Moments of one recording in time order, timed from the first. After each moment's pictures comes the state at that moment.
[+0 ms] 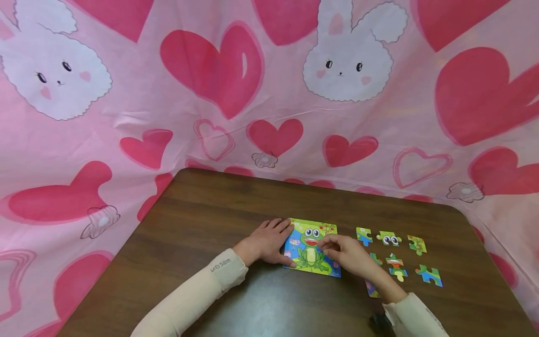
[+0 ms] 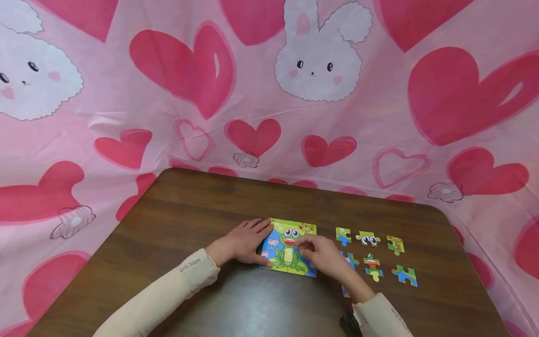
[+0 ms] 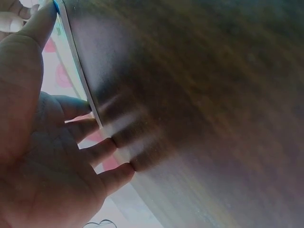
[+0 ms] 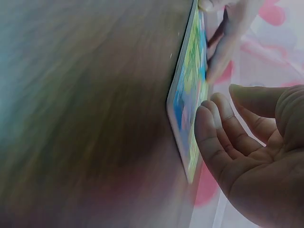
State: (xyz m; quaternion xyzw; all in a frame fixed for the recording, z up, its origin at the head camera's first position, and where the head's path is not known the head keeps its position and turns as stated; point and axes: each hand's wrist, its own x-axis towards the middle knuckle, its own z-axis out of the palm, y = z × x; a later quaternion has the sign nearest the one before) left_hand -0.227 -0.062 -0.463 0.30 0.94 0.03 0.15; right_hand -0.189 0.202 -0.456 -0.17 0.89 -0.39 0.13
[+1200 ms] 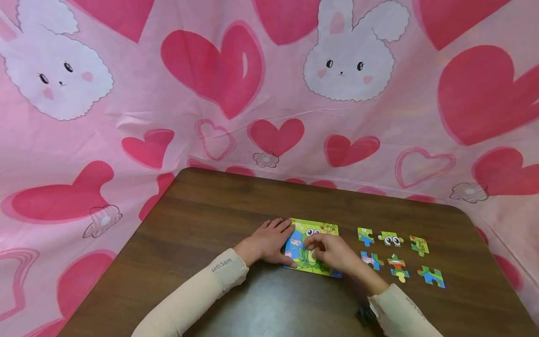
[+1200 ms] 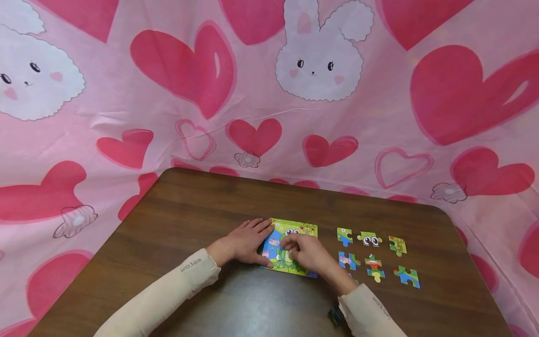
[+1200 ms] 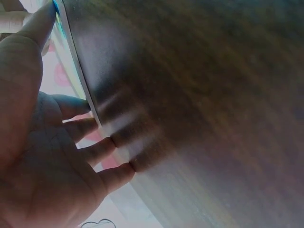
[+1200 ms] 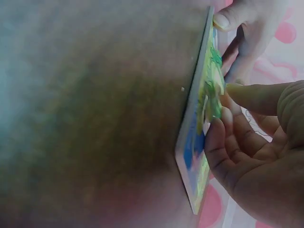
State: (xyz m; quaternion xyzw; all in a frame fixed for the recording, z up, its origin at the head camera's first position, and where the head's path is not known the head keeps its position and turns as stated) left_hand -0.228 -0.060 -0.465 0.29 0.94 0.03 0.15; right_hand -0.205 0.172 -0.466 -0.23 0.89 -0.36 0.13
